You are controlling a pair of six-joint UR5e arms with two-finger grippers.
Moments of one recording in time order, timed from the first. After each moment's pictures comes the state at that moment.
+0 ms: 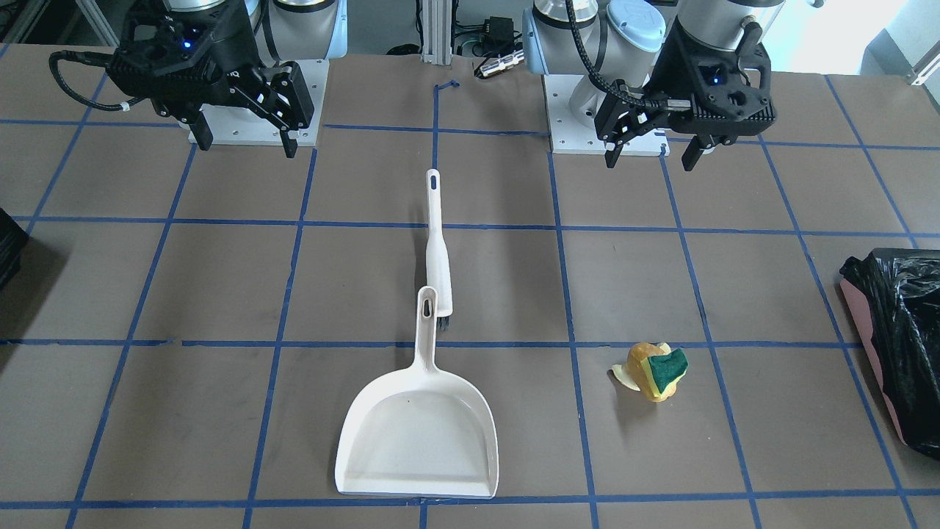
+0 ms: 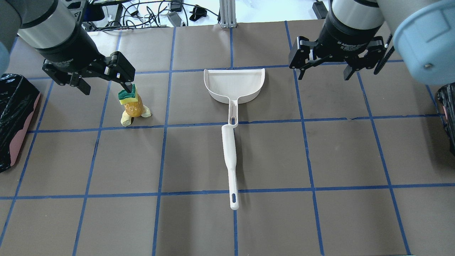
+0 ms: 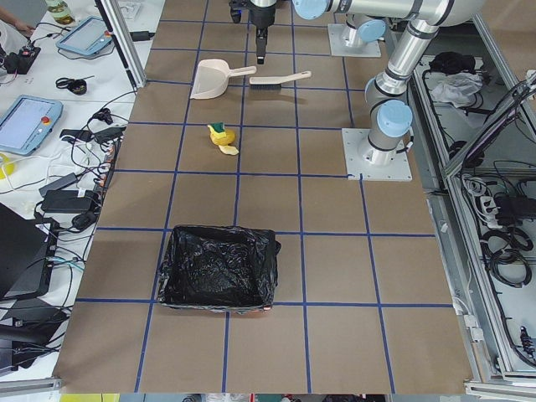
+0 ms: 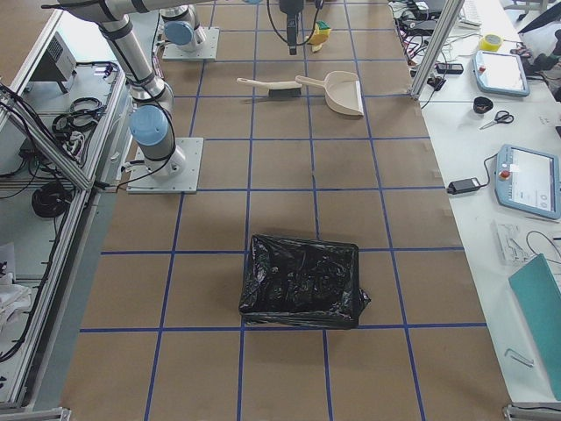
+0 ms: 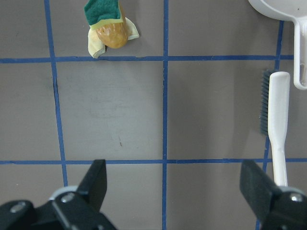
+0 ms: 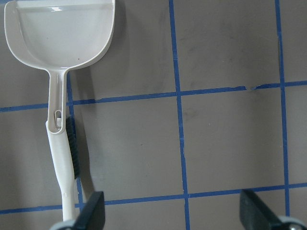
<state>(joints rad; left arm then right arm) -1.54 -1.49 -1.58 -1.60 1.56 0.03 1.68 -1.63 1.55 -1.58 -1.60 0.19</state>
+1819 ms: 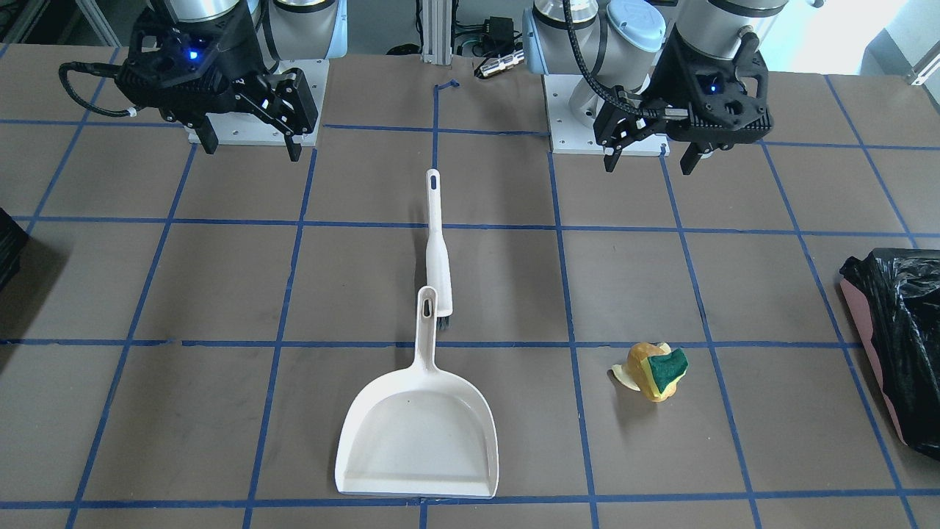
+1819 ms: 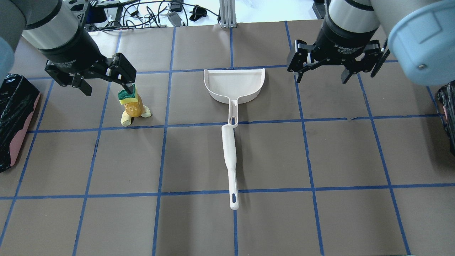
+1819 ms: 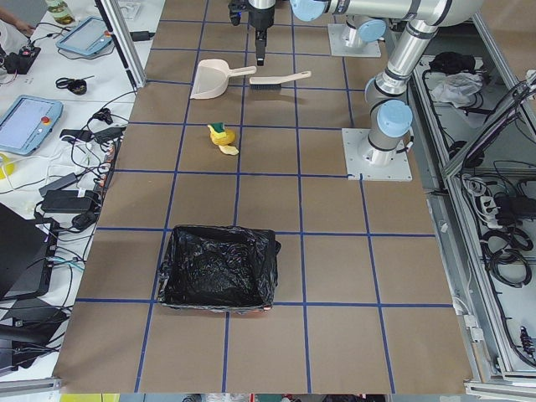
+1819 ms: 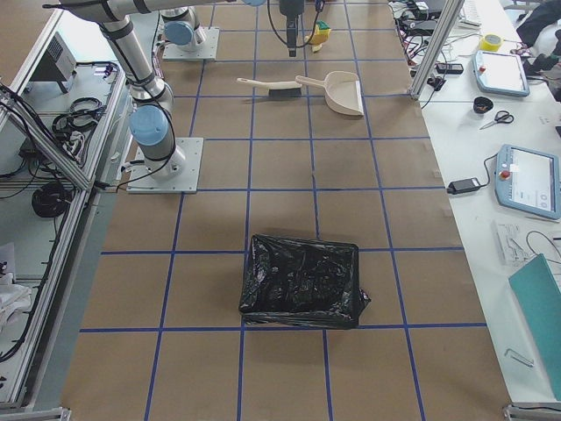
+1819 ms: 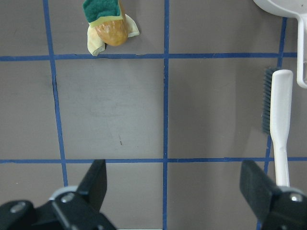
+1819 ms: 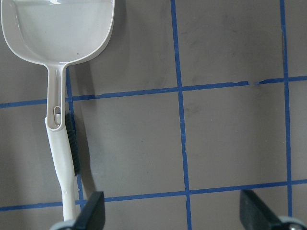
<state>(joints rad) -1.55 -1.50 -1.59 -1.60 1.57 0.03 1.69 -1.63 1.55 -1.57 -1.59 0.19</state>
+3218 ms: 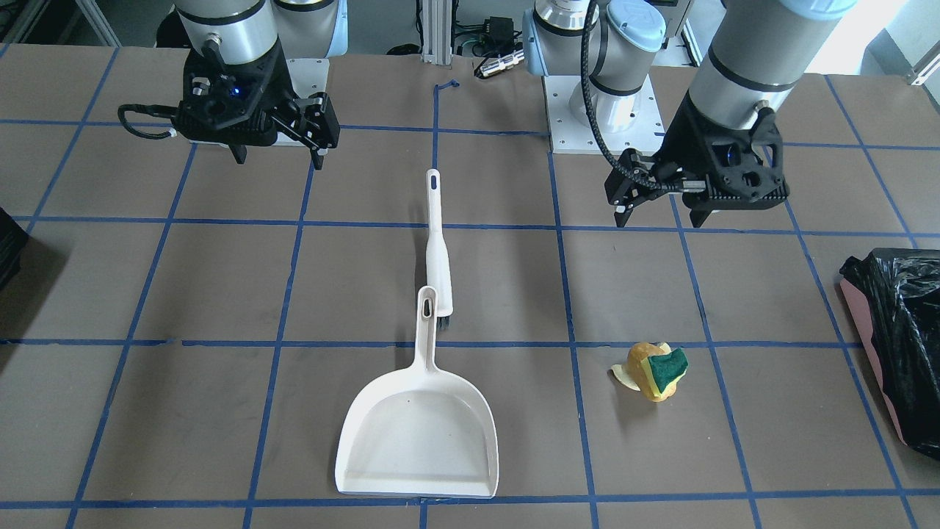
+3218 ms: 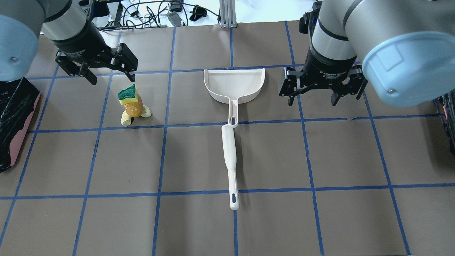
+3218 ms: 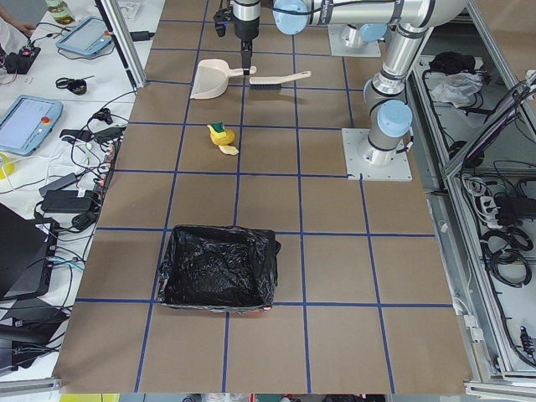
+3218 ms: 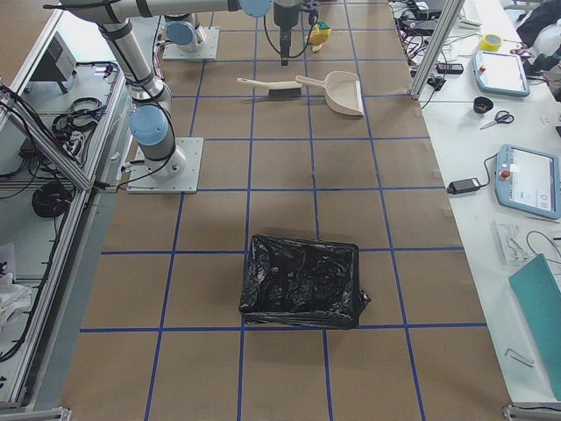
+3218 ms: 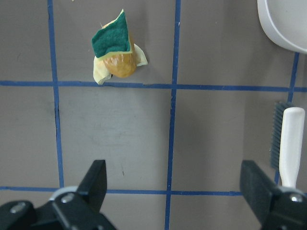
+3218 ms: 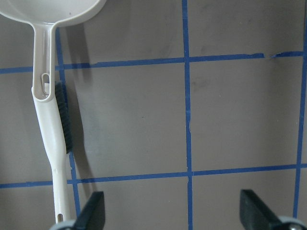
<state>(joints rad) -1.53 -1.62 -1.57 -1.47 1.56 0.02 1.72 -1.62 1.67 -1.58 -1.60 0.20</state>
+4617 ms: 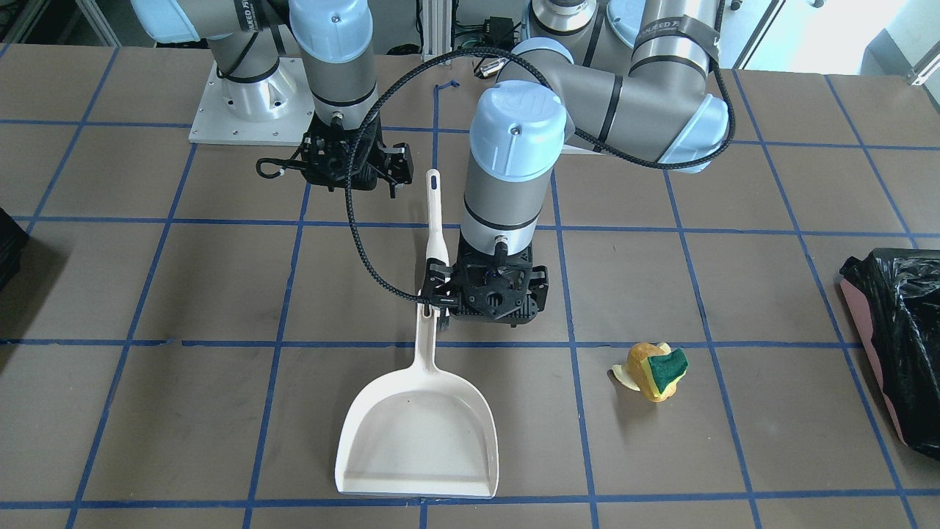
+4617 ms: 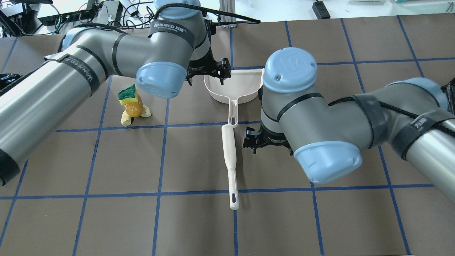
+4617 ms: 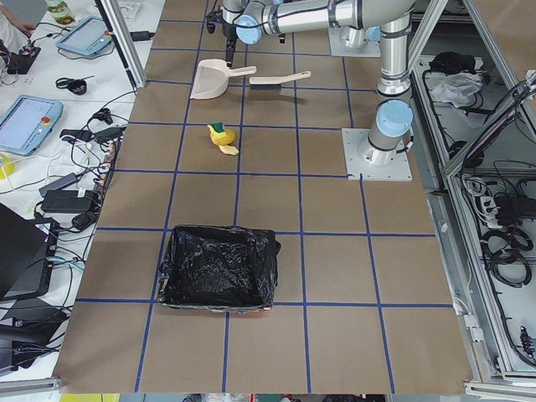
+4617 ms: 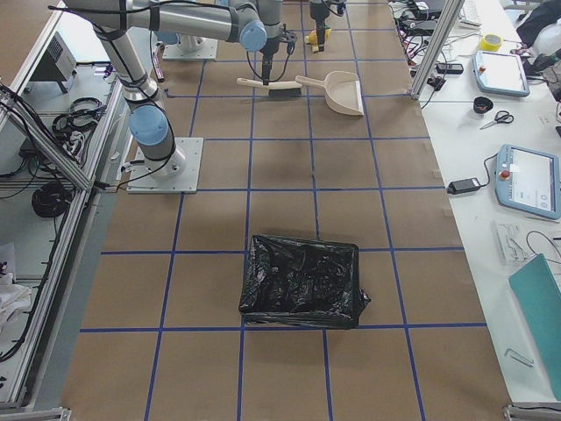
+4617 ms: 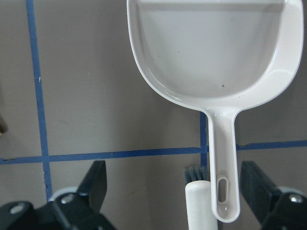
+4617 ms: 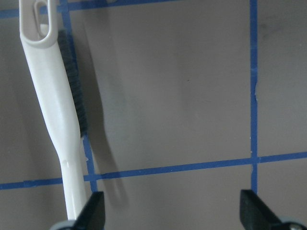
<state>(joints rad) -1.87 -1.93 -1.55 -1.09 1.57 -0.25 1.93 -1.58 1.98 -1.91 -1.57 0.44</state>
